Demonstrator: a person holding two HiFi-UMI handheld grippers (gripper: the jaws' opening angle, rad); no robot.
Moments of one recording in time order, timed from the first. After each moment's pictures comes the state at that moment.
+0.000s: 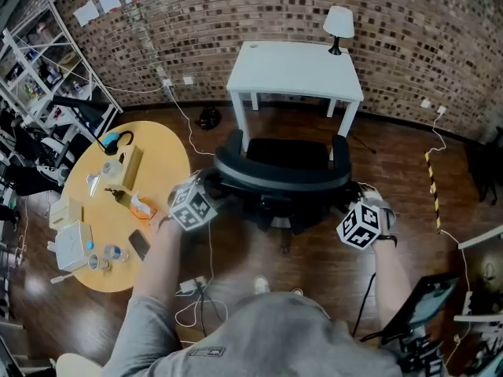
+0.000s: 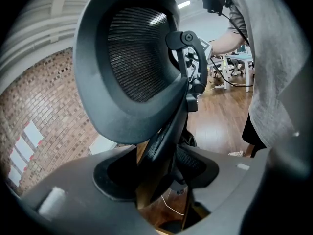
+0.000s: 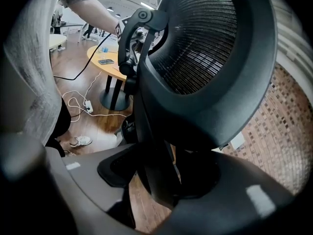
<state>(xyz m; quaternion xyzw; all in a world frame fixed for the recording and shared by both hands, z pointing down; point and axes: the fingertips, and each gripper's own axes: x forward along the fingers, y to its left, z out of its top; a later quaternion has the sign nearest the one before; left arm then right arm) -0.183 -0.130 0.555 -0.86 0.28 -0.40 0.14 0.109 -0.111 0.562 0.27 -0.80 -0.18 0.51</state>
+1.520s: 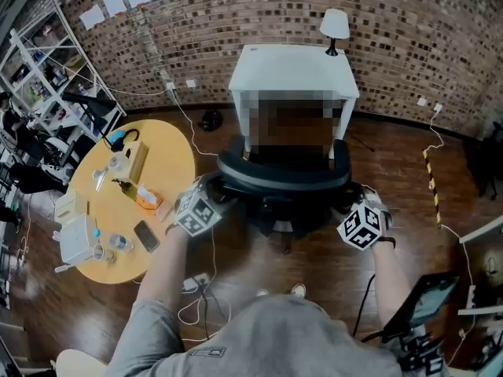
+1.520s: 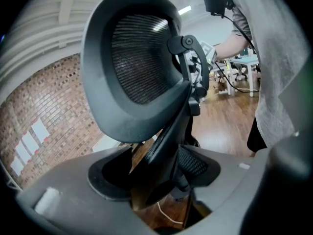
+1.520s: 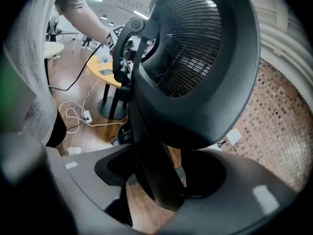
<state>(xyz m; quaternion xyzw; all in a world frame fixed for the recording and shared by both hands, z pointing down) -0.171 -0.068 0.545 -0.87 0.32 -0.35 0.14 0.116 -0.054 0.550 0.30 -0.82 -0.16 0.46</state>
